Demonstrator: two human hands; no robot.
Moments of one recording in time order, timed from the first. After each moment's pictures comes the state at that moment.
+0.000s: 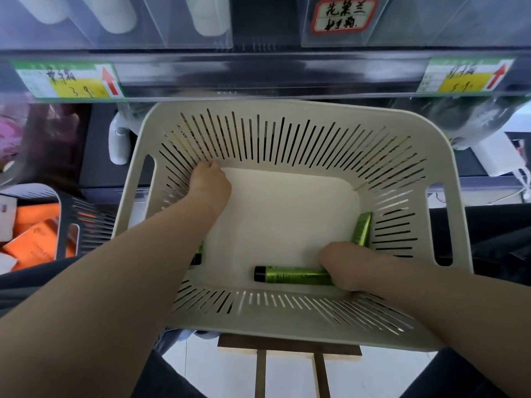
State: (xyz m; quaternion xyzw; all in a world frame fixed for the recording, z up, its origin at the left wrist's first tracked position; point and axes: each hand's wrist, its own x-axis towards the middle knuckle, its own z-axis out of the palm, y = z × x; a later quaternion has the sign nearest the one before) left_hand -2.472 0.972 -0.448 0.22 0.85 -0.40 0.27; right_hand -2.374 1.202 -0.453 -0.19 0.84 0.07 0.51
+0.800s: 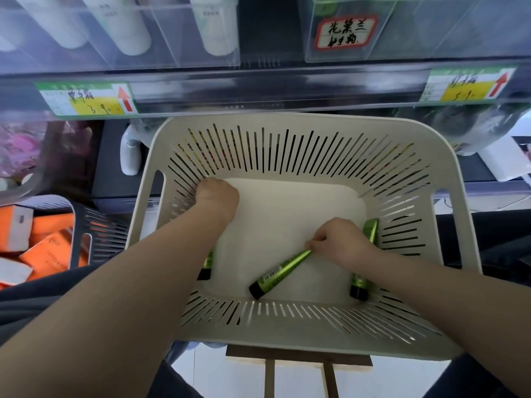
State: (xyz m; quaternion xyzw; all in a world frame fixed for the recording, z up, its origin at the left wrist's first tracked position) left_hand -2.470 0.973 -0.449 0.12 0.90 -0.26 0.32; right_hand -2.398 1.189 -0.449 0.03 0.91 -0.24 0.33
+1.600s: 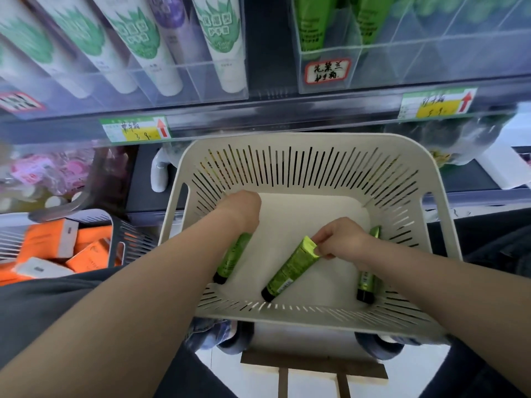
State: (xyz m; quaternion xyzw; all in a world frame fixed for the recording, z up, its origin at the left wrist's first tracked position) left_hand -2.454 0.987 -0.399 0.08 0.94 -0.02 0.34; right_hand -2.400 1.183 -0.421 0.15 0.81 -0.43 0.36
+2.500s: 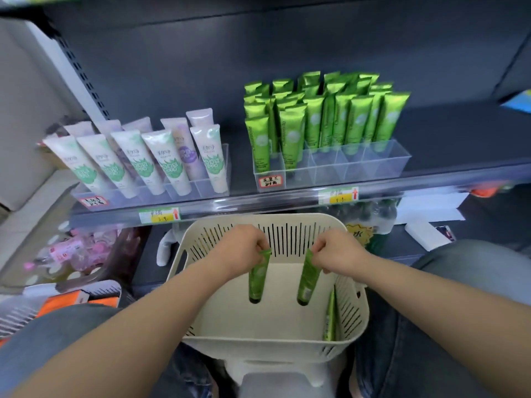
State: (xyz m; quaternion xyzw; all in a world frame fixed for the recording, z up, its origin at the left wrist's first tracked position) left_hand -2.398 1.038 -0.257 0.15 0.97 0.15 0.11; right_hand -2.382 1.236 -0.267 0.04 0.92 -0.34 0.18
